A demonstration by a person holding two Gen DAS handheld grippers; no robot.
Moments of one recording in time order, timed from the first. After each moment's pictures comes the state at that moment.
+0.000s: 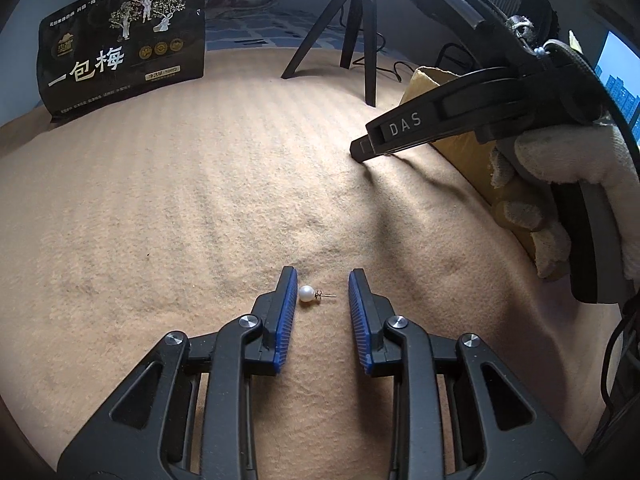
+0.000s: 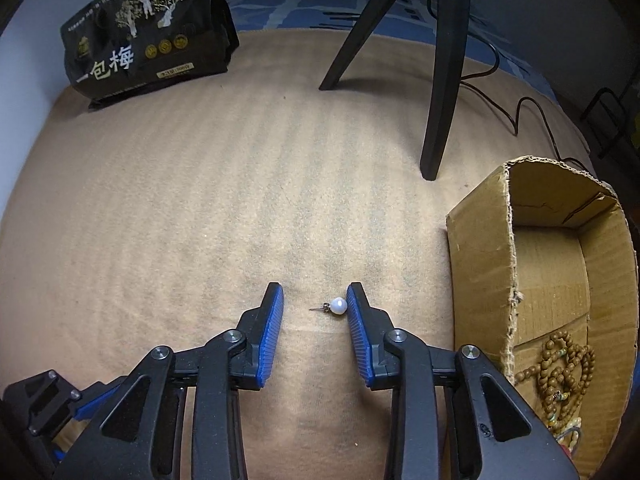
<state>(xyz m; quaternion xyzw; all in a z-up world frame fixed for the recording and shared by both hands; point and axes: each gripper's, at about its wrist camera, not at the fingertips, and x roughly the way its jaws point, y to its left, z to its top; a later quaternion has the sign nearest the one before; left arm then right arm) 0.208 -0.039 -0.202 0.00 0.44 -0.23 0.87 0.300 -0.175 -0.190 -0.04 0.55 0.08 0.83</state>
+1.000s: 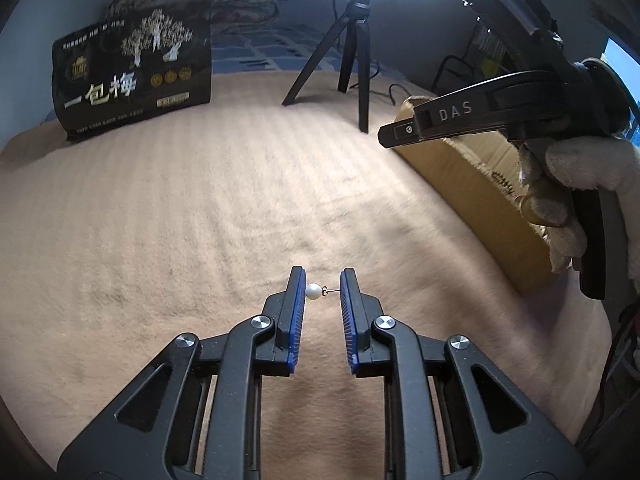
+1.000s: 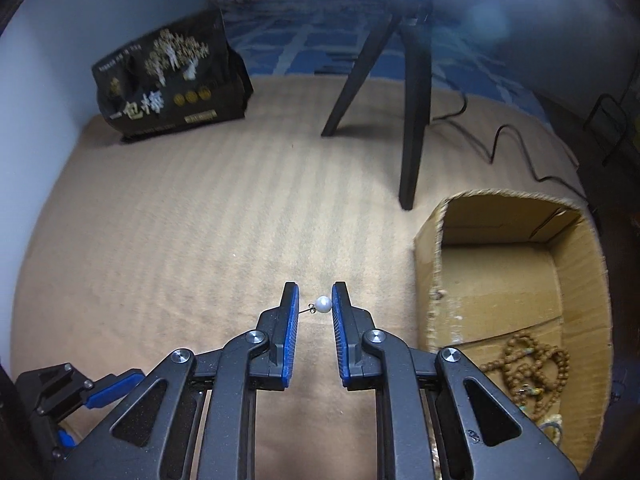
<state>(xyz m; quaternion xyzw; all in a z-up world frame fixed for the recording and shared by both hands) 0.196 -0.034 -0.165 -0.01 0.42 -0.22 0.88 0.271 -0.199 -0.129 -0.02 0.50 0.11 0.86</state>
